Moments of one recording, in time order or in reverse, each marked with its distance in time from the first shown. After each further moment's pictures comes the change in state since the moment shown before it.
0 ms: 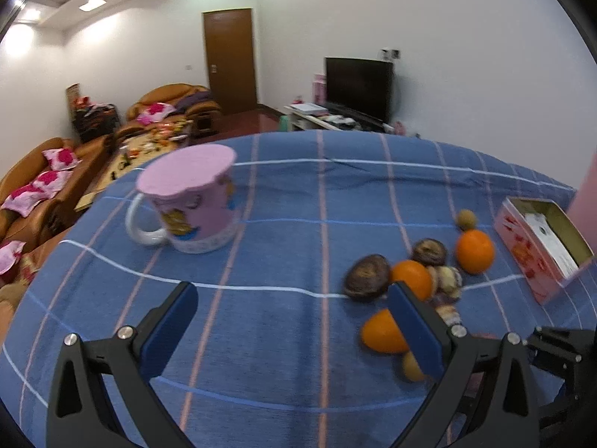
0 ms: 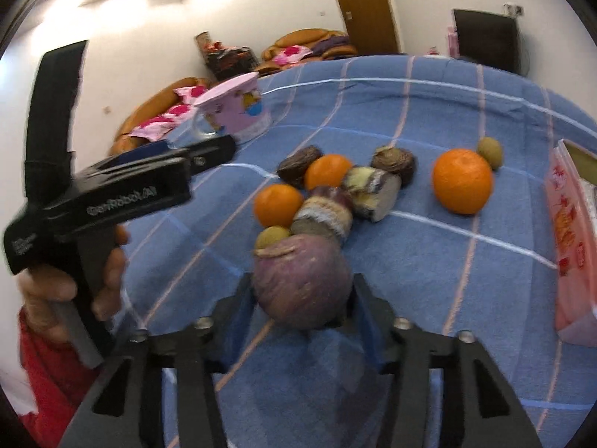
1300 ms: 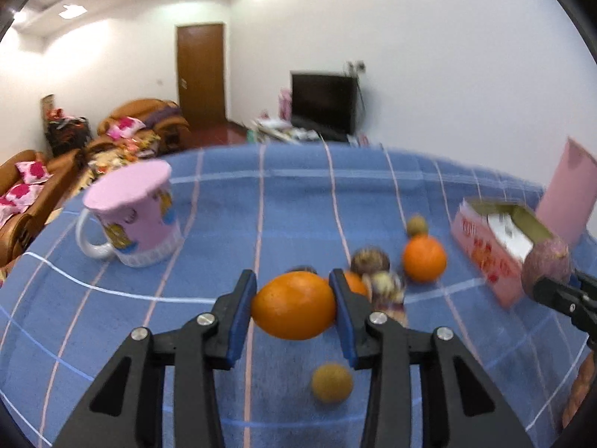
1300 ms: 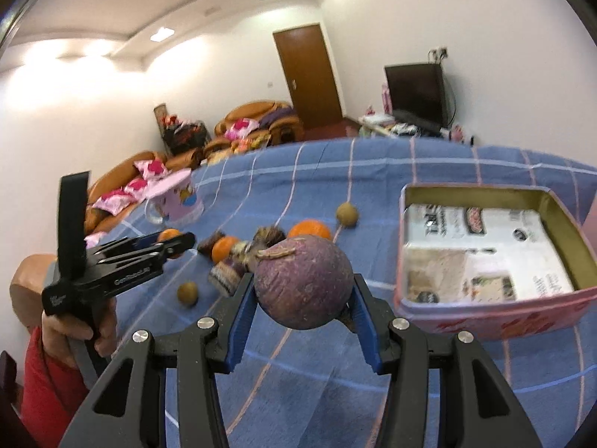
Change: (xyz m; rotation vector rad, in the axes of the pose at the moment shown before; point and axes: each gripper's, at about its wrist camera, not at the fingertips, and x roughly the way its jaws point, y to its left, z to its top) left arm -0.011 -0.038 -0.008 -0.005 -0.098 -0.111; right arm -0.106 -0.061 -0.017 0.100 -0.324 -0.191
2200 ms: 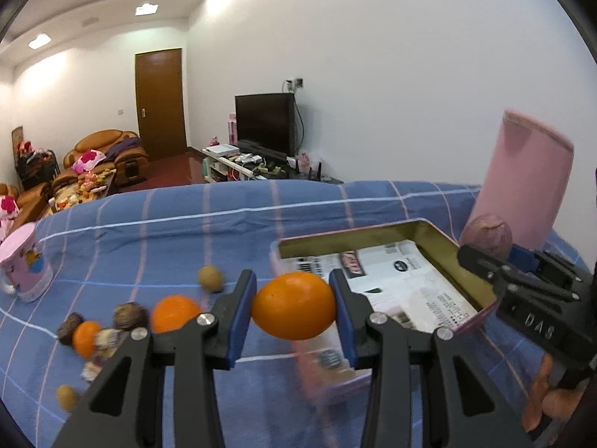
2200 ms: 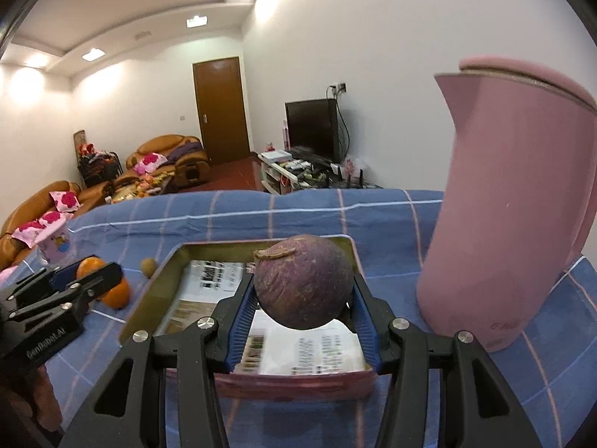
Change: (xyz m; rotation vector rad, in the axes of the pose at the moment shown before) left arm 0.026 -0.222 0.023 0.122 -0.045 -0.107; right arm -0.055 -0.155 0.023 0.026 -0.116 -0.375
